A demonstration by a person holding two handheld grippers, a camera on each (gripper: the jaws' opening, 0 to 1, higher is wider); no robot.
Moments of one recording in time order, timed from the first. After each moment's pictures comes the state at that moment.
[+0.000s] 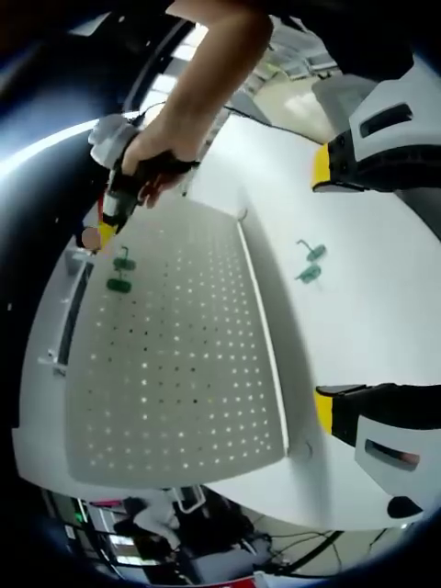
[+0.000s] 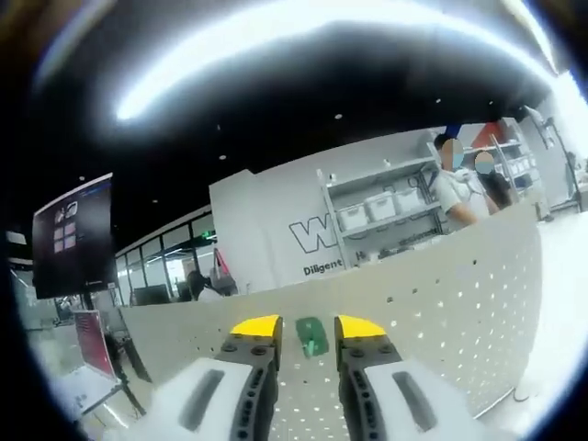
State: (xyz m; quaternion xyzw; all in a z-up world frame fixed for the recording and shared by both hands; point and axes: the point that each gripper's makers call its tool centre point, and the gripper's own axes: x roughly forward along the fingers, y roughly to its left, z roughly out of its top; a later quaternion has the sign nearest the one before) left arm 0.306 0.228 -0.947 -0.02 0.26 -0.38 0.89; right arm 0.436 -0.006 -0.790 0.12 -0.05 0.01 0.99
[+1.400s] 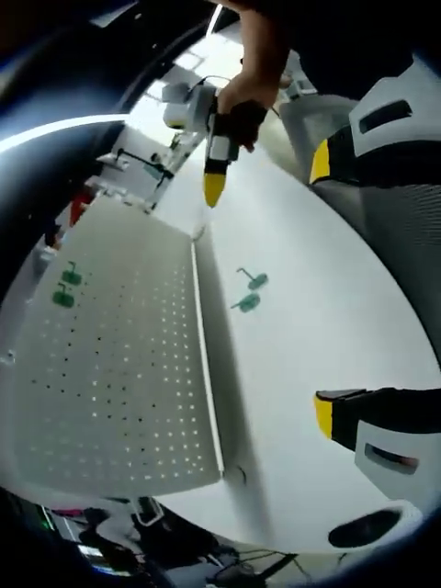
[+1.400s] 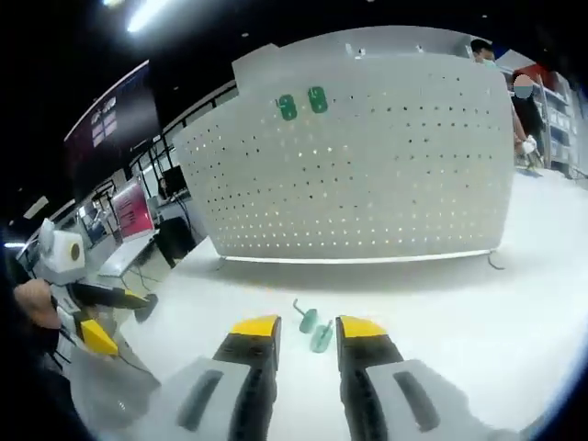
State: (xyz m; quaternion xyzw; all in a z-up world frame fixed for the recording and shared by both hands) left arm 0.240 0.231 -0.996 -0.02 0.36 -0.40 0.84; right arm 0.263 0.023 -0.987 0.09 0.24 0.10 0.96
